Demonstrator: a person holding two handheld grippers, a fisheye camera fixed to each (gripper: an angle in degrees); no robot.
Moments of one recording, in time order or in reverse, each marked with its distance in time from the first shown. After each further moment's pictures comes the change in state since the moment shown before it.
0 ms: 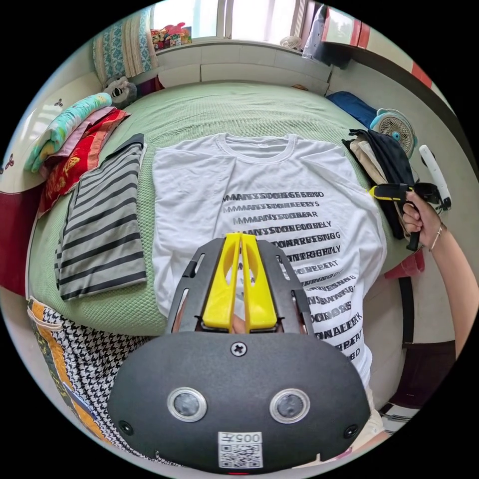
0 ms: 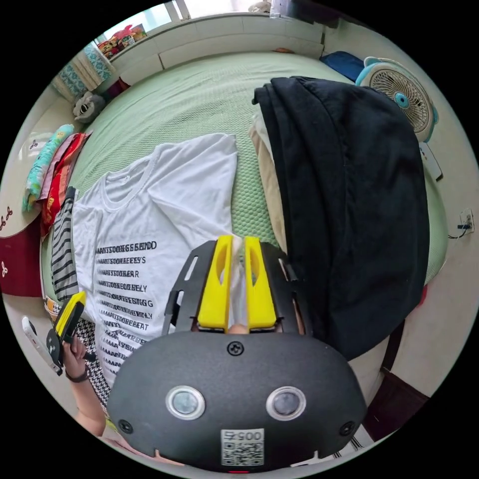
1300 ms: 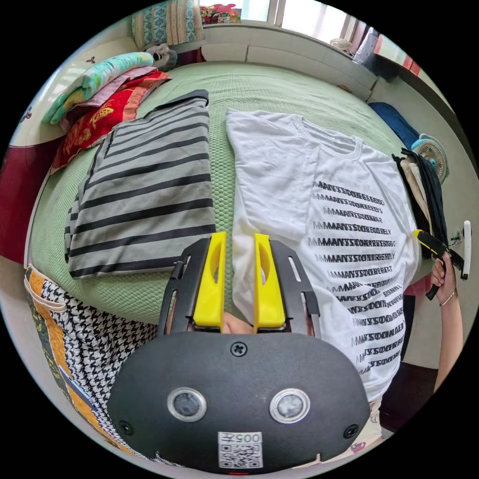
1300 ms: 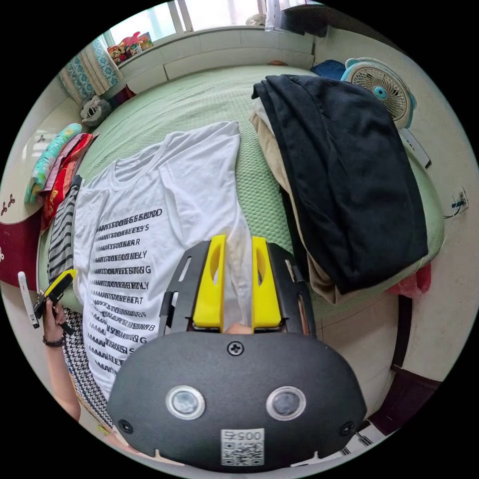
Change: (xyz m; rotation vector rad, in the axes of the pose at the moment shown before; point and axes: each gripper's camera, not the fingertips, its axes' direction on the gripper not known) left arm -0.161 -0.011 0.032 -0.095 -0.044 -0.157; right arm -0.030 0.089 0.012 0.100 0.009 0.014
